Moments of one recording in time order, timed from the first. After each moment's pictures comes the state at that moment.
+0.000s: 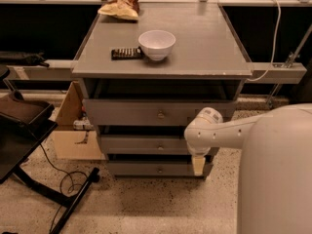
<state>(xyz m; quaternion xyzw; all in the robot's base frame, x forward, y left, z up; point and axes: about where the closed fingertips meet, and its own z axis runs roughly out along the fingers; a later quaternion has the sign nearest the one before) 0.613 -0.169 0.482 -0.70 0.69 -0.13 0.08</state>
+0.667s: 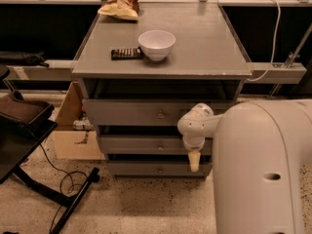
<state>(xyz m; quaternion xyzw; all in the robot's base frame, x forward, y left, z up) 0.650 -0.162 0.444 -0.71 0.70 -0.11 0.04</state>
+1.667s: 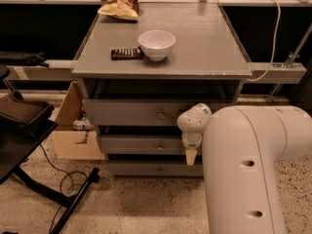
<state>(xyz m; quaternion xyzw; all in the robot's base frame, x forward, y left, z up) 0.679 -0.160 0.404 -0.69 0.72 -0.08 0.04</state>
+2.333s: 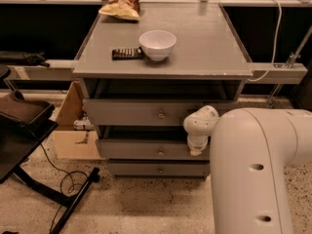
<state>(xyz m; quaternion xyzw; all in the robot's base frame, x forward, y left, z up) 0.667 -0.184 0.400 -0.67 0.73 -0.08 0.04</state>
